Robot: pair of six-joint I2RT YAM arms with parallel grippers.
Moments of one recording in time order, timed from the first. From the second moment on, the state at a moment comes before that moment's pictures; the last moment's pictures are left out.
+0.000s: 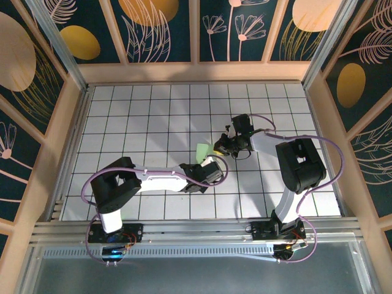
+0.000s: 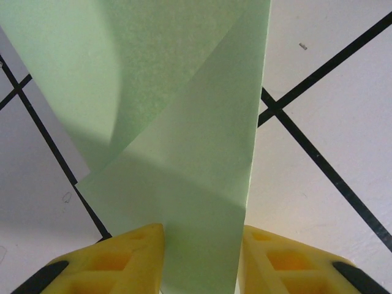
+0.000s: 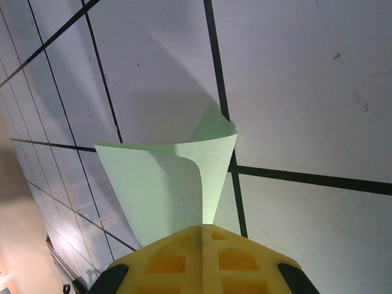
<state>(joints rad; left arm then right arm) -1.15 1.83 1.05 -0.40 -0.42 -0.39 0.40 1.77 0.96 -0.23 -0.57 0.74</state>
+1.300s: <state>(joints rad) -1.14 1.85 1.03 -0.33 -0.34 -0.41 0.35 1.74 0.95 -0.31 -0.47 0.70</state>
